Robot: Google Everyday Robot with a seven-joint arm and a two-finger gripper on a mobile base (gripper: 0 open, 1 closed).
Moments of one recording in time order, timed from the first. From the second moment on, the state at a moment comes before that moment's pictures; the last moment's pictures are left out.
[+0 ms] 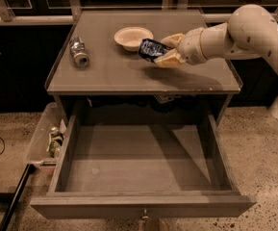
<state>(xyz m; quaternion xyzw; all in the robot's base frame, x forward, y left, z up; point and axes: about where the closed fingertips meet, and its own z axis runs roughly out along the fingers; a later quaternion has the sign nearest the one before) 0.714 -0.108 0.879 -0.55 0.67 0.13 0.49</state>
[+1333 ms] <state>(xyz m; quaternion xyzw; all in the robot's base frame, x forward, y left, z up) 0.723 -0.109 0.873 -0.53 0.69 0.15 0.47</state>
